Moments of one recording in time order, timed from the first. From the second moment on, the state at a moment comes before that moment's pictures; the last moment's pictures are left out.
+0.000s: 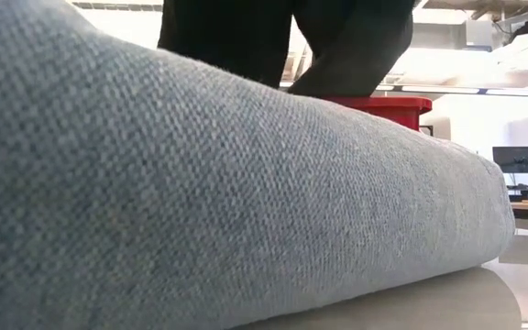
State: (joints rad) left arm -0.35 1.76 2.28 -0.04 -0.08 0.62; right arm 0.77 1.26 1.41 0.80 0.33 -0.45
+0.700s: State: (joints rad) left arm -0.18 1.71 2.36 -0.15 -0.76 1.15; right arm 0.95 1.17 1.40 0.25 0.87 -0.38
